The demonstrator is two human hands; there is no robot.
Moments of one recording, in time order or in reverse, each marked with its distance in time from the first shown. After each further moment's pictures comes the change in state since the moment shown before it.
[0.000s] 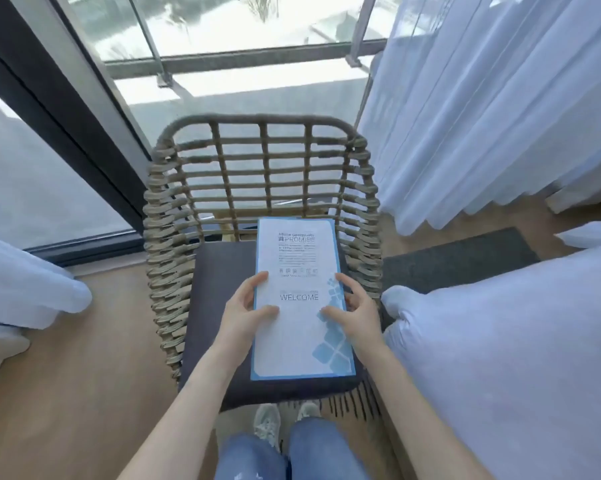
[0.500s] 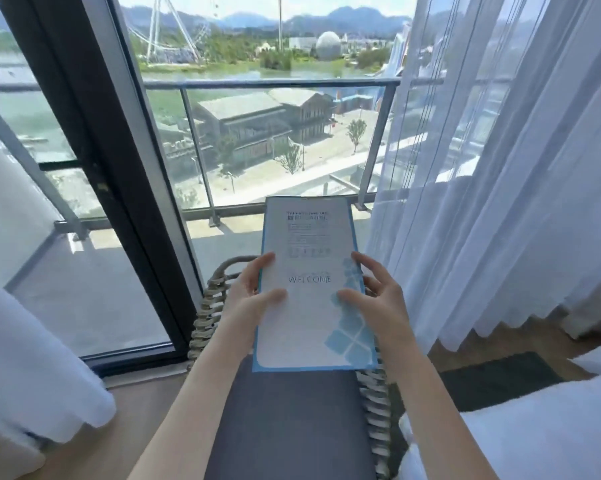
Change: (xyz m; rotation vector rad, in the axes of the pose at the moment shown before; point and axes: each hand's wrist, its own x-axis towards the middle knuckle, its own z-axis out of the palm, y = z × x) left_hand -0.122 0.261 0.039 -0.079 -0.036 0.475; right_hand -0.116 -0.261 -0.027 0.166 -0.087 -0.506
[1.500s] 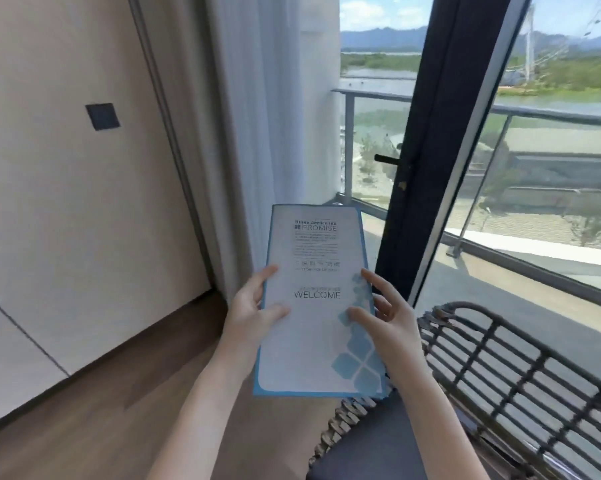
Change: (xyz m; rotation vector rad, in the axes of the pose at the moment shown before) left_hand -0.203 0.063 -0.196 -0.005 0.931 0.219; right_hand -0.054 0.019 0.275 0.064 -0.892 0.010
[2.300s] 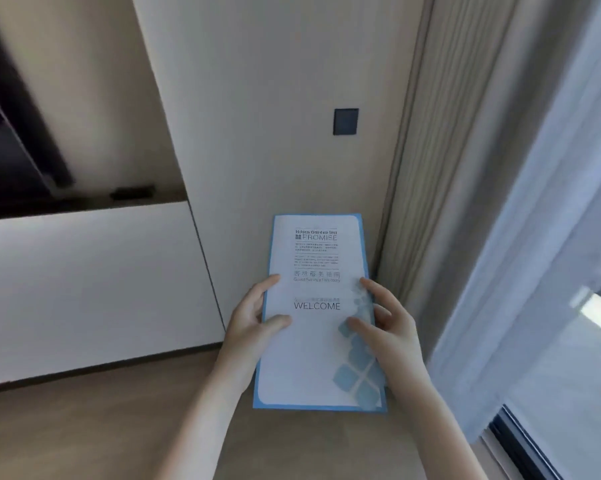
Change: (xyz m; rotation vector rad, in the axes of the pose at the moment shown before) left_hand 0.138 0.057 -0.419 0.098 0.556 0.125; right_hand 0.180 0.074 0.470 -0.020 -0.611 0.085
